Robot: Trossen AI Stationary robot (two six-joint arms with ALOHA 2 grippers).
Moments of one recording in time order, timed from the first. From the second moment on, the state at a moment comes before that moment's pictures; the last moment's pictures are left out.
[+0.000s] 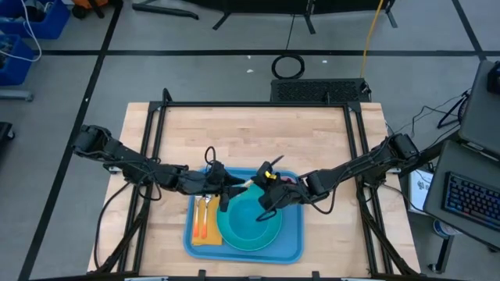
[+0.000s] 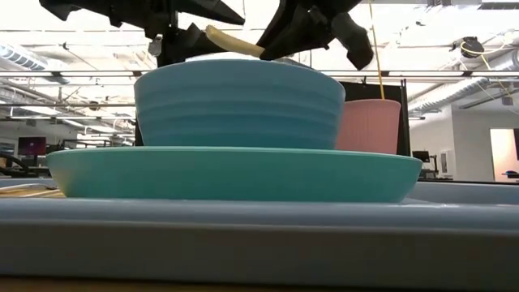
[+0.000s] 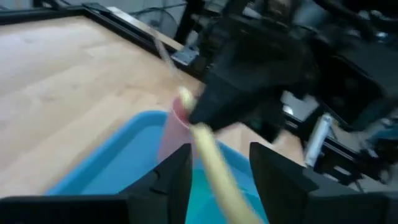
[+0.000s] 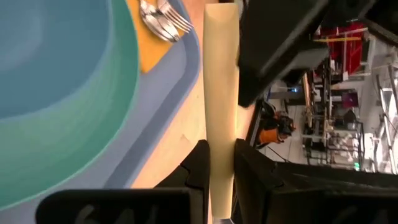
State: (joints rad) left arm -0.32 1.41 0.70 0.45 -0.39 -0.60; right arm 0.34 1.67 1.19 -0.20 0.65 -0.85
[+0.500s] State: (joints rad) left arm -0.32 1.41 0.70 0.44 -0.34 -0.60; right arm 0.34 1.67 1.19 -0.21 0.69 -0.85
